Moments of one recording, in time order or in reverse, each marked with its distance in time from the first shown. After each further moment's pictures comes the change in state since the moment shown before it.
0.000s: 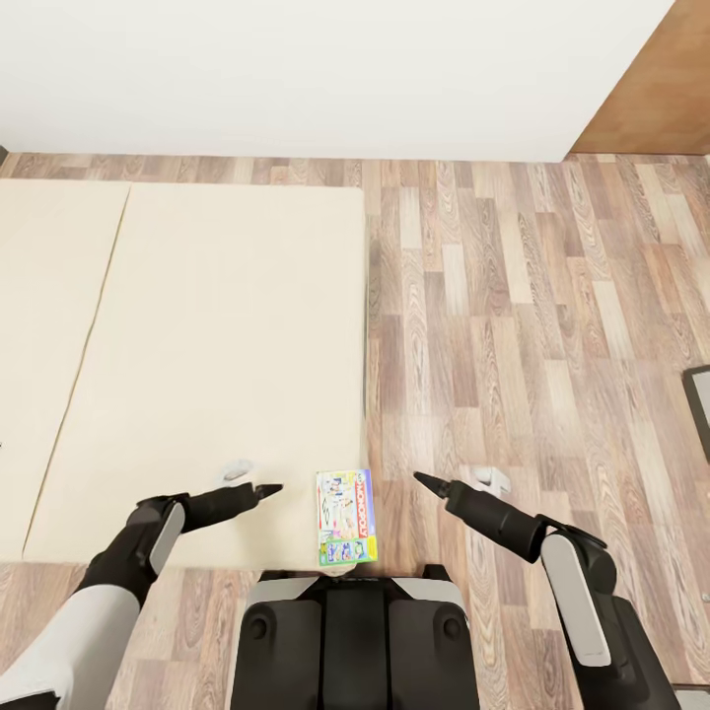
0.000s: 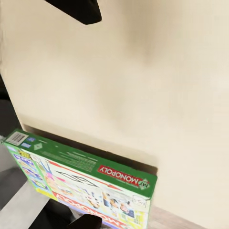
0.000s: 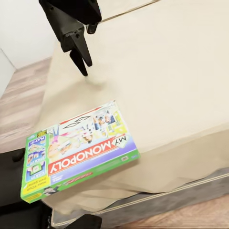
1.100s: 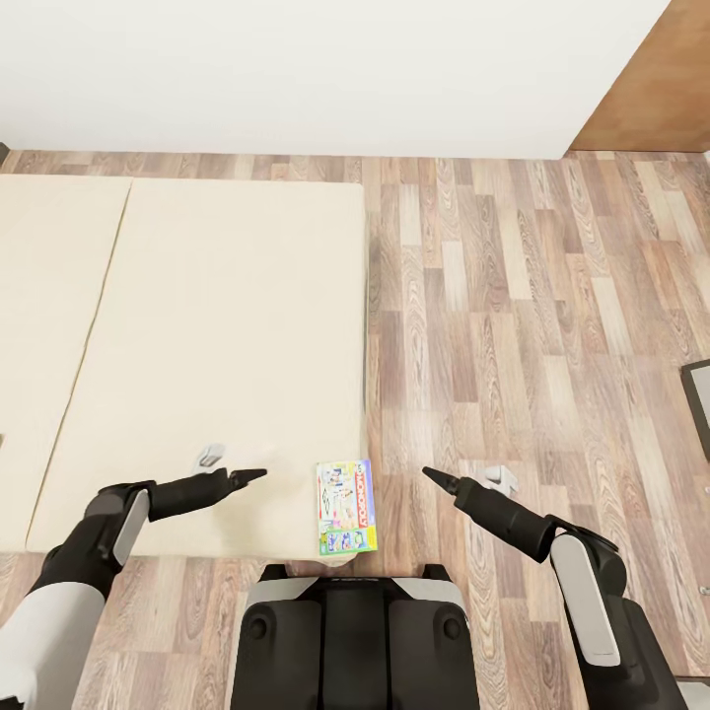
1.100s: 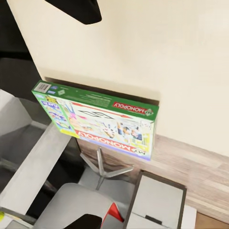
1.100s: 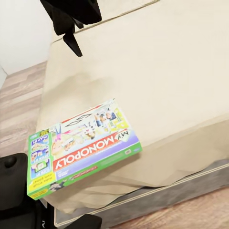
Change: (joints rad) left arm 0.002 0.090 0.035 -0.102 0.000 0.165 -0.318; right arm 0.000 0.001 -0.042 -0.003 -0.035 0.004 -0.001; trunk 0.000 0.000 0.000
